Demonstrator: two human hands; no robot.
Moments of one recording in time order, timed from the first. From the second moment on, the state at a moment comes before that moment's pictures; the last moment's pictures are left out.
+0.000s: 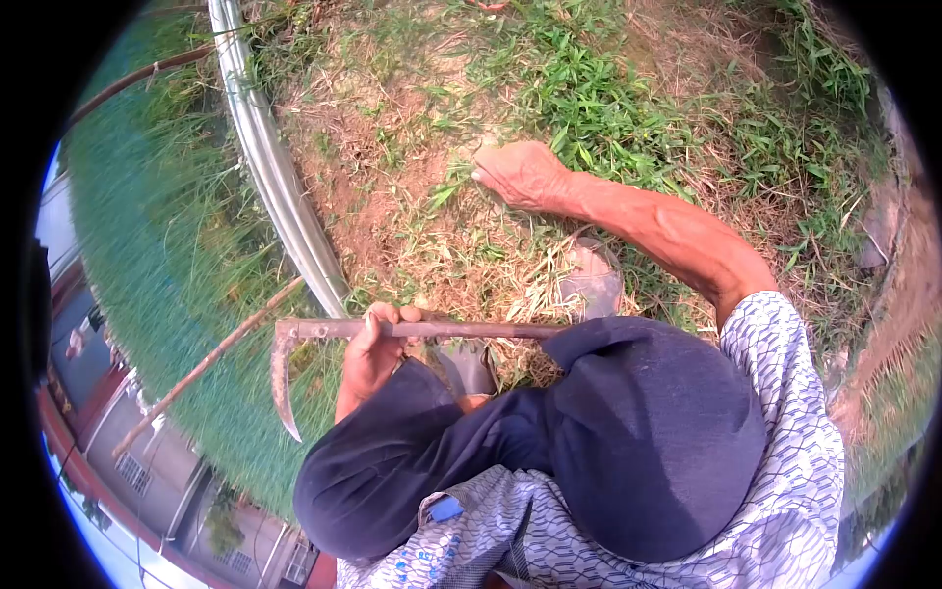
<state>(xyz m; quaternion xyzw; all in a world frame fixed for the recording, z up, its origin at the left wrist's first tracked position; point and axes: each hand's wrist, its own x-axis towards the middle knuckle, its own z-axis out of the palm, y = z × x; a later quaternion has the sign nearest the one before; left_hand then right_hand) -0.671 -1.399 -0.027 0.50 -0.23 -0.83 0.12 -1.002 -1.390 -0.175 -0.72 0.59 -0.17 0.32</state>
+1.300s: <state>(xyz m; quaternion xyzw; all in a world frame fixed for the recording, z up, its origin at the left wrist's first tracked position) -0.660 -1.393 -0.042 0.42 -0.26 -0.86 0.11 -1.044 -1.323 -0.144 -0.52 0.81 -0.17 0.19</state>
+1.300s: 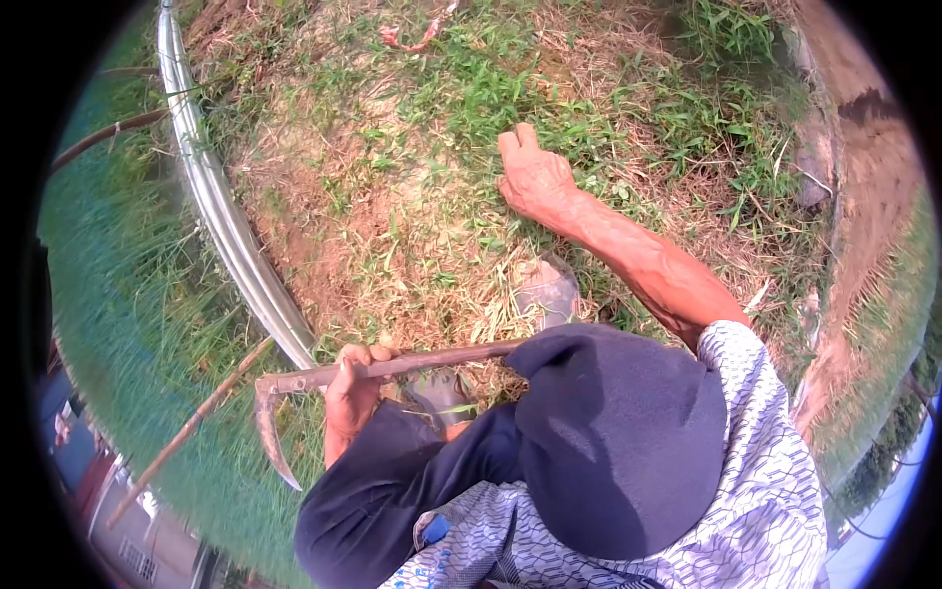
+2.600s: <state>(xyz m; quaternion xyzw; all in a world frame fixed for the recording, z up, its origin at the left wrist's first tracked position) -0.668 -1.395 -0.044 0.45 -0.26 -0.85 0.10 -0.987 -1.323 -0.075 -0.60 0.52 -0.18 0.58</state>
